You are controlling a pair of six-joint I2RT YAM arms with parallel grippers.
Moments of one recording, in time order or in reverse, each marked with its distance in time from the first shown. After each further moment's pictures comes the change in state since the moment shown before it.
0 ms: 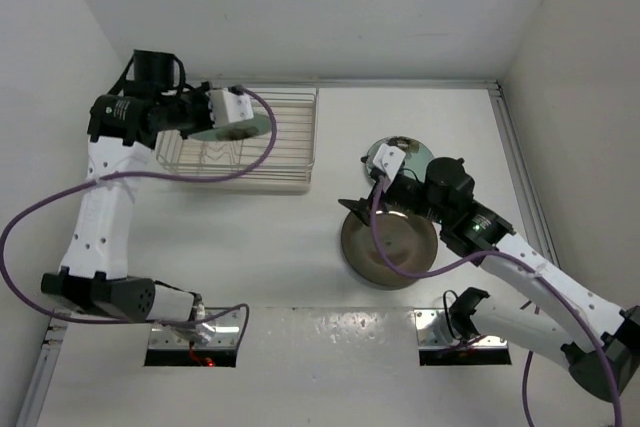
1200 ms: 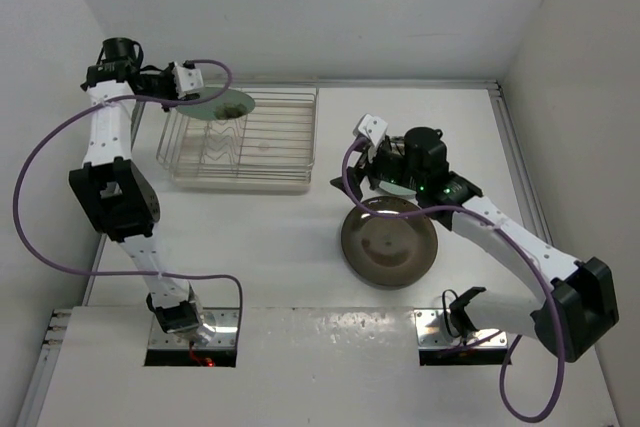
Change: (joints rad) left arm 0.417 0.582 0.215 0.173 0.526 0.319; right arm -0.148 0.306 0.084 0.080 -0.127 0.055
